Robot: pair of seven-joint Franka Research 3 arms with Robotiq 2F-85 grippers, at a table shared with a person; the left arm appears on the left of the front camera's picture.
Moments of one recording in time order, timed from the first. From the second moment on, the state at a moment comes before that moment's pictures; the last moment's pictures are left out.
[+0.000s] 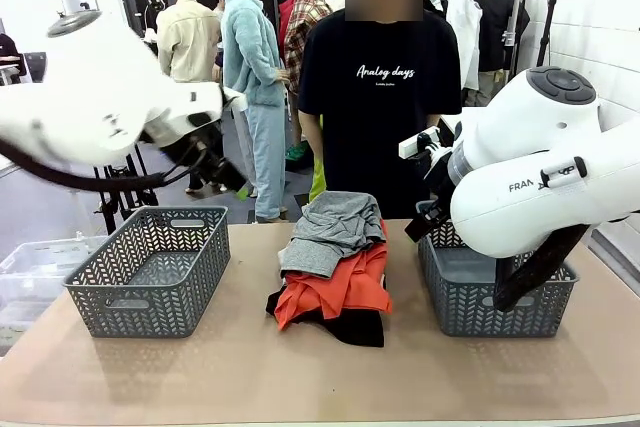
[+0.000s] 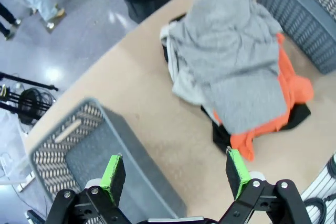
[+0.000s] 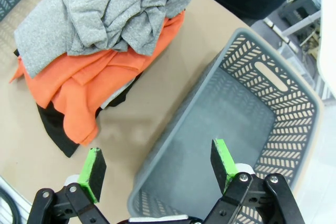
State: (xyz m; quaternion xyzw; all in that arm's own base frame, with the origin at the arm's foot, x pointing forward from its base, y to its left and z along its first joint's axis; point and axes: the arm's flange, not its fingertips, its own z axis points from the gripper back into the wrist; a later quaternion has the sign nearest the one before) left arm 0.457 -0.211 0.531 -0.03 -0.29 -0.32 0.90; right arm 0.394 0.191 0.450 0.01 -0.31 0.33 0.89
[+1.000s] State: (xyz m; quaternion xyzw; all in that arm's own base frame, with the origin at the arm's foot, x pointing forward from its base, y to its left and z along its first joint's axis) left arm 0.511 -0.256 0.493 -0.06 -0.22 -0.29 0.93; right arm 0.394 0.191 0.450 0.01 -0.31 0.33 0.89
